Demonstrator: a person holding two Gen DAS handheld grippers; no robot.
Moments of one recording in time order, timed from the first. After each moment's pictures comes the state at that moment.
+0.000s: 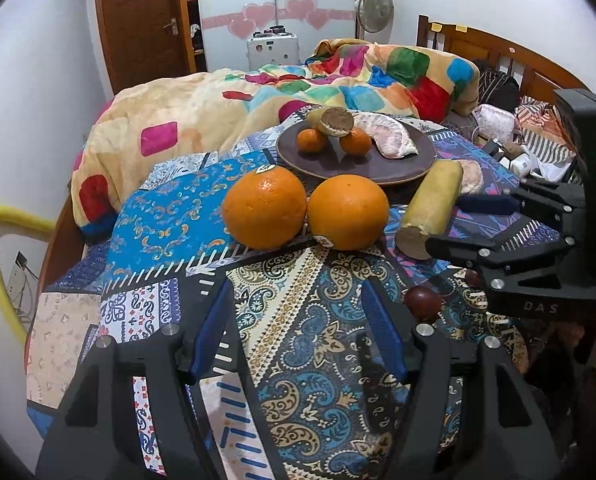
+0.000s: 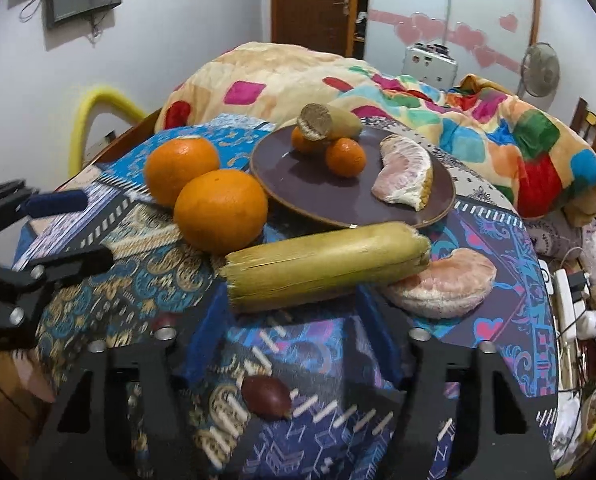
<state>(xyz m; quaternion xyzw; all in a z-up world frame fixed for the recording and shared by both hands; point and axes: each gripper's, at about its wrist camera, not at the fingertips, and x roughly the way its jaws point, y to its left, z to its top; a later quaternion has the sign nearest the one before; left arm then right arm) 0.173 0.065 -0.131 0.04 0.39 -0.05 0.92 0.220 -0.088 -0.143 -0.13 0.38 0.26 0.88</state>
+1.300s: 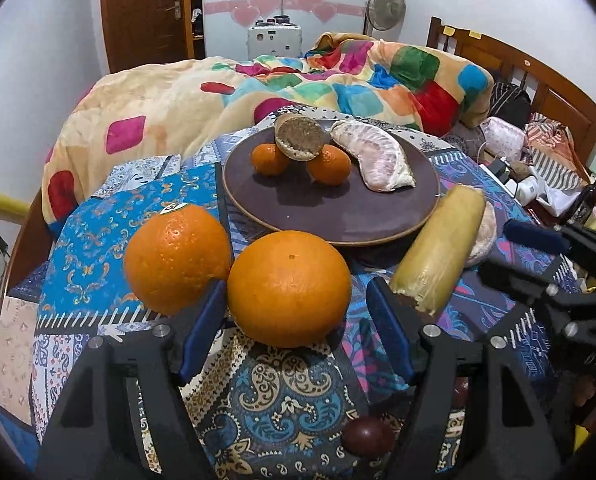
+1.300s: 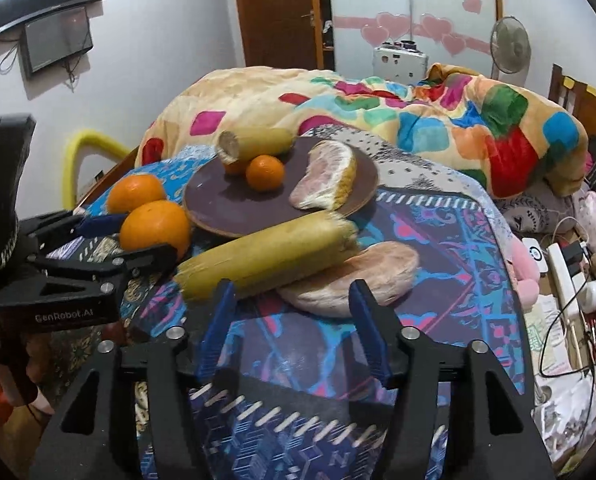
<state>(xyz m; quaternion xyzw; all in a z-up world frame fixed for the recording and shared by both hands) 0.251 0.019 -0.147 0.00 0.40 -0.05 0.91 0.245 -0.152 -0.132 -0.06 0.36 0.24 0.90</state>
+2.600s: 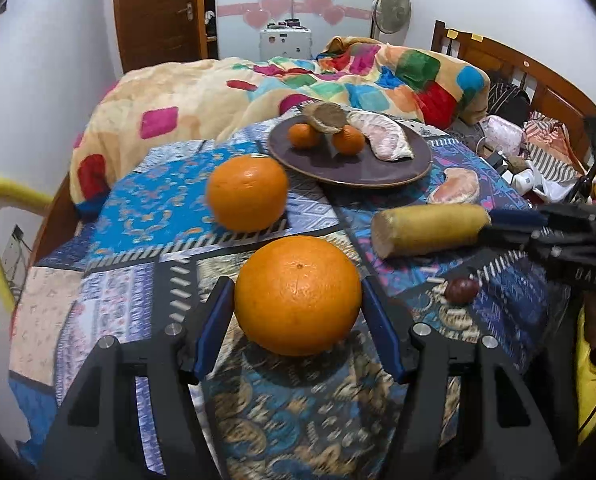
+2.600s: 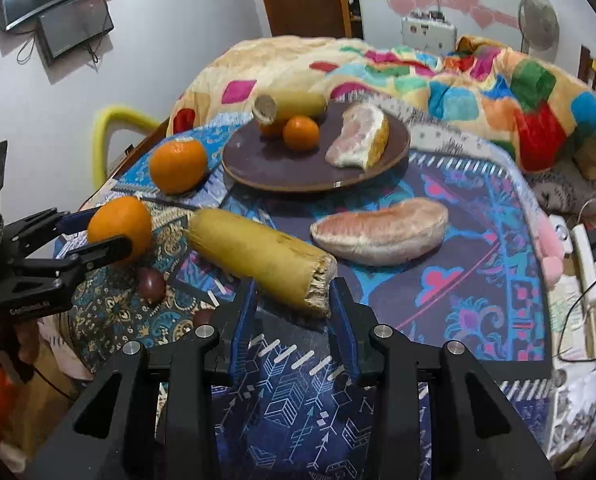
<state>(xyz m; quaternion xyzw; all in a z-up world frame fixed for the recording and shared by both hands) 0.172 0.055 -0.131 0.01 0.40 -0.03 0.92 0.225 -0.154 -0.130 -0.06 0.41 0.30 0.86</state>
